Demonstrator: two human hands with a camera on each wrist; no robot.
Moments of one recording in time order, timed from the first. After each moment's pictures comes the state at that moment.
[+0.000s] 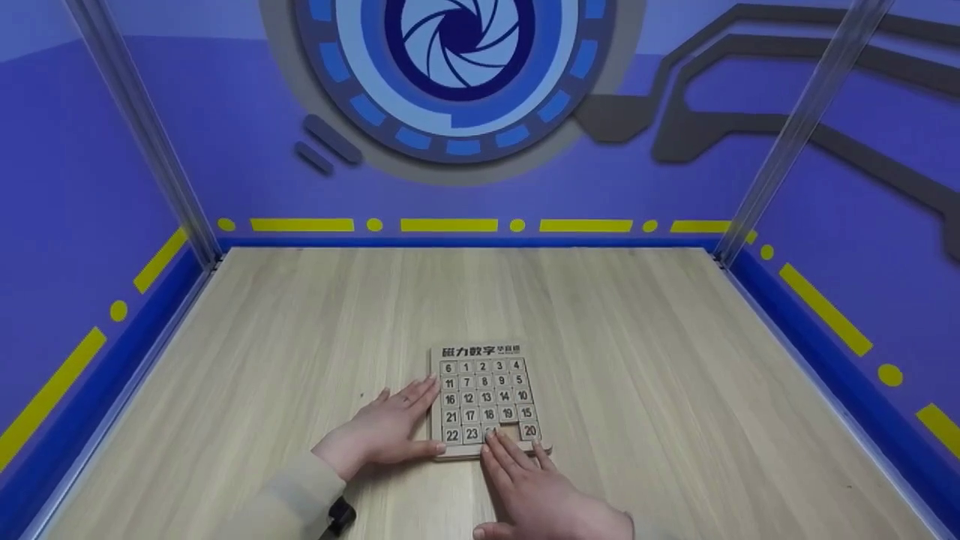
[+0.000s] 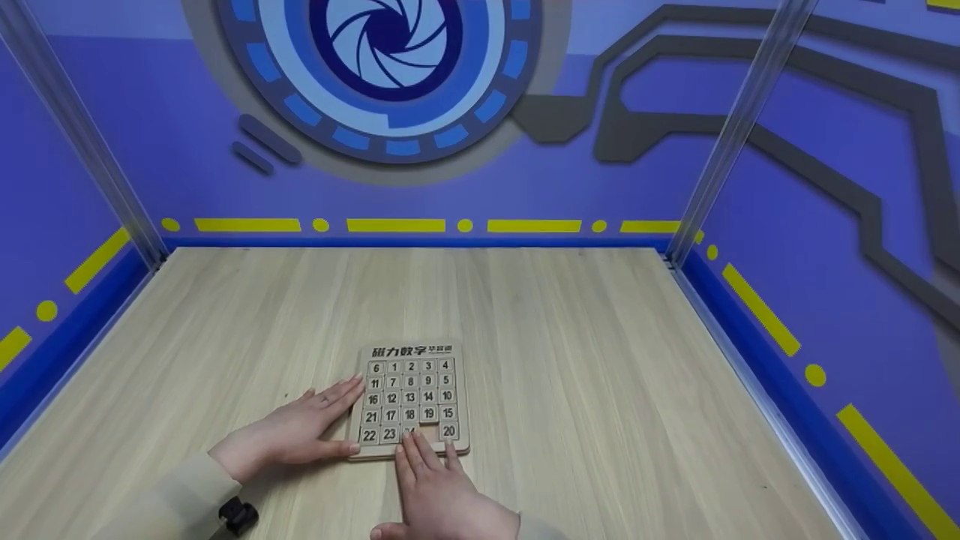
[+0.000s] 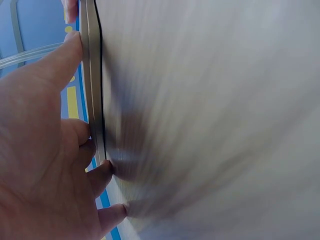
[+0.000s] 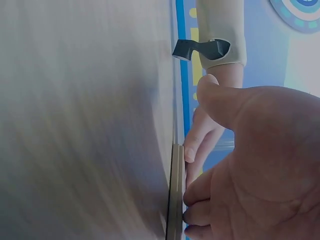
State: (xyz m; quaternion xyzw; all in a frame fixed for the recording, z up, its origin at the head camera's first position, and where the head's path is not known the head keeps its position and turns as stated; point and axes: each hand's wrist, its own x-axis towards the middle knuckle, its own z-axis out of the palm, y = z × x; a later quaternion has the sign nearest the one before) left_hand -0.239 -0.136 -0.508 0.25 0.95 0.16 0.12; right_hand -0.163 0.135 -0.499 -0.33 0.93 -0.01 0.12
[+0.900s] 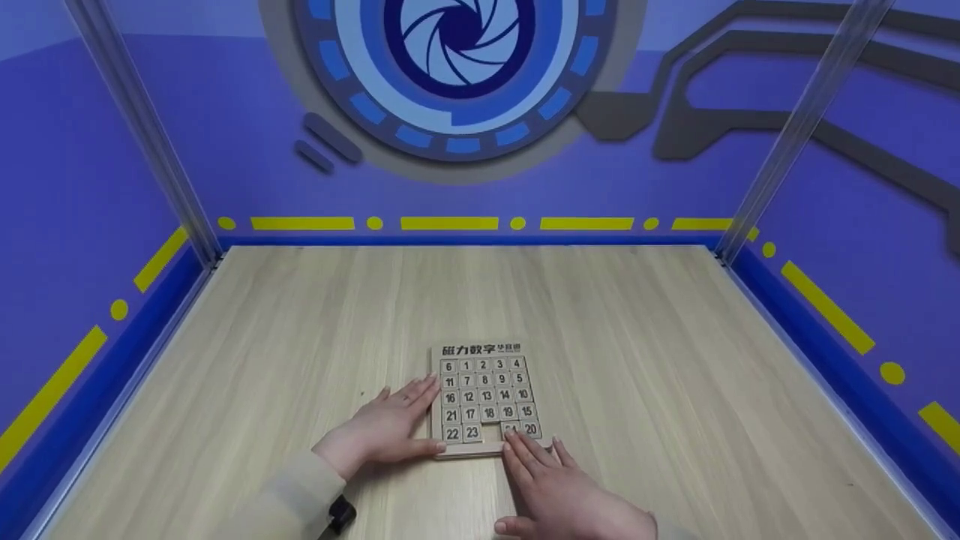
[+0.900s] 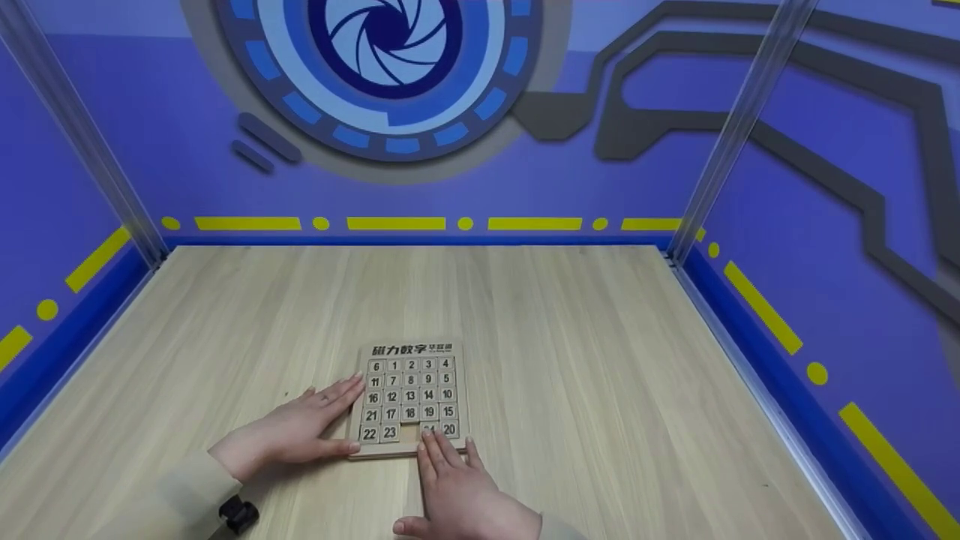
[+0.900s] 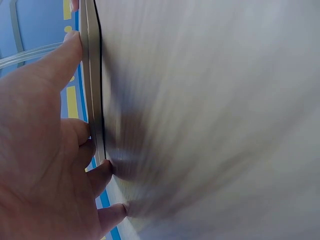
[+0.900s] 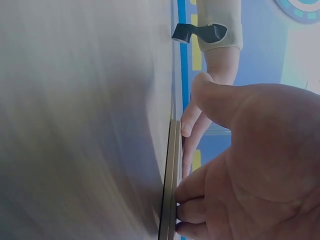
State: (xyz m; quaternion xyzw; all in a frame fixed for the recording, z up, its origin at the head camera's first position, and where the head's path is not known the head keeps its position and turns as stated) left_hand -0.241 -0.137 -0.511 0.25 0.95 0.16 0.12; right_hand -0.163 0.157 -0.494 -0.32 0.94 -0.03 0.12
